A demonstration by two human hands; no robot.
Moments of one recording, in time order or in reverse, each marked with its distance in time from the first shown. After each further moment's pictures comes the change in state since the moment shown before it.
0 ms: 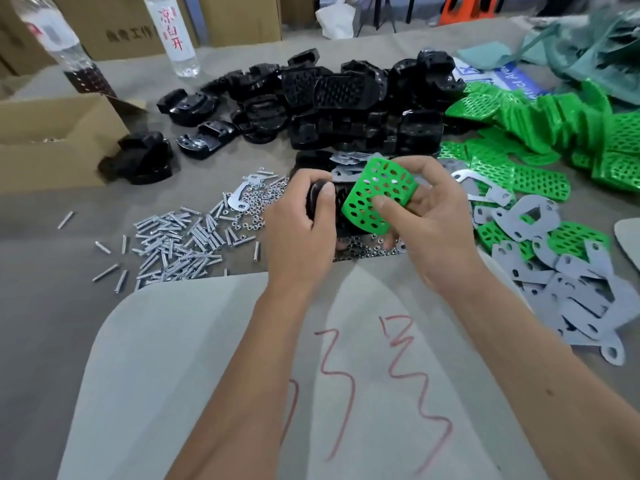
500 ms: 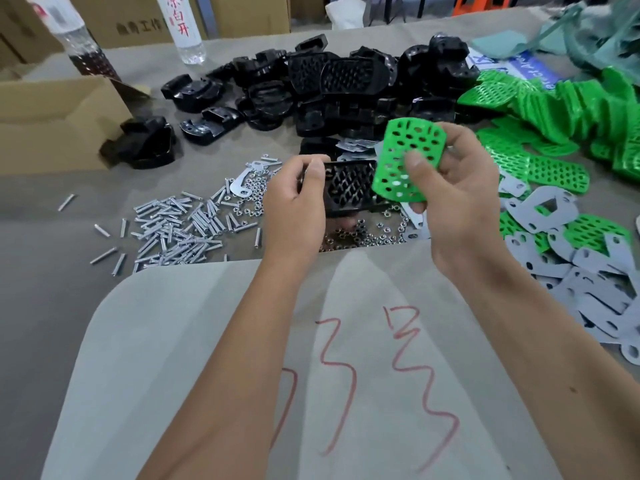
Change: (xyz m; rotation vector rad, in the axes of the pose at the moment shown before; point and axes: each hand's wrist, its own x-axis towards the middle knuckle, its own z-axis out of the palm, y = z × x) left_hand 0.009 -0.003 0.002 -0.432 -0.074 -0.406; right_hand 0.006 -0.009 0.002 0.080 0.165 -0.012
